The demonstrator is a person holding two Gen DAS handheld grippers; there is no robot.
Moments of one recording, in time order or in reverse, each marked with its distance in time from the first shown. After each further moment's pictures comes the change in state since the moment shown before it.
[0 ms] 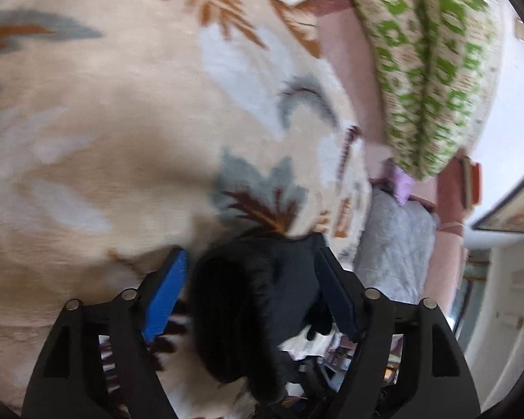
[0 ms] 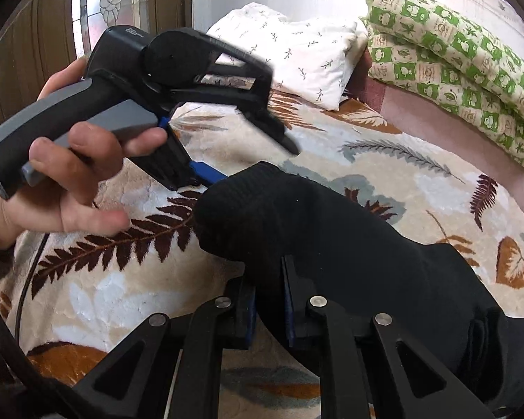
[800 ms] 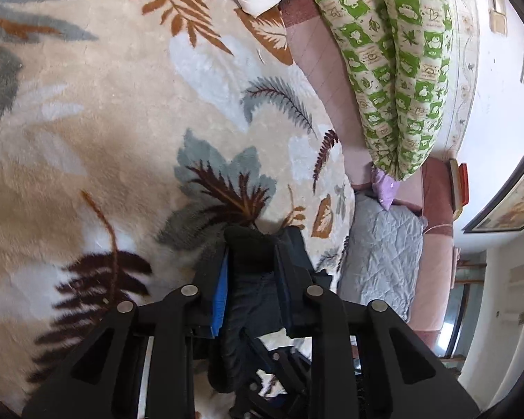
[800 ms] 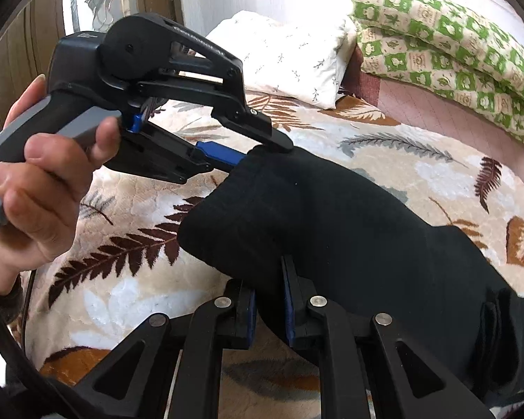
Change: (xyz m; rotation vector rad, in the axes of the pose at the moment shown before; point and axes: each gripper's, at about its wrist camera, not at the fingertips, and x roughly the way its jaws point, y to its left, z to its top) left arm -0.020 -0.026 -0.033 0.002 -0.100 -0.011; right arm -0.007 -0.007 -0.008 0.096 -0.032 0.054
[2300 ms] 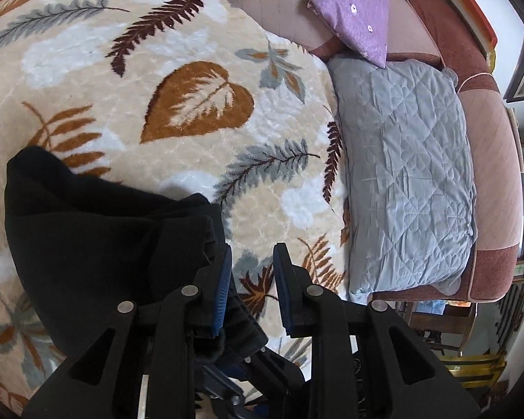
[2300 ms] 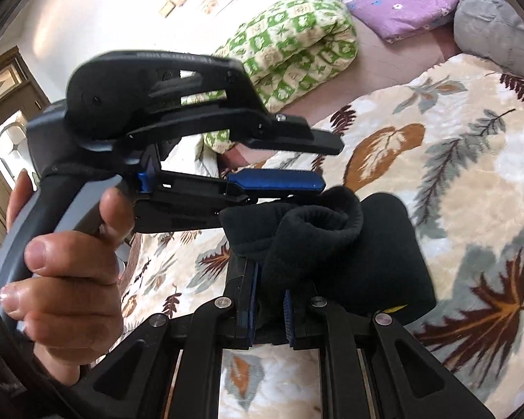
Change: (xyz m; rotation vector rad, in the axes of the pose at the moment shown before) left arm 0.225 -0.249 -0.127 0.400 0.260 0.251; right arm -0.153 -0.237 -0.105 0.682 -0.307 0.139
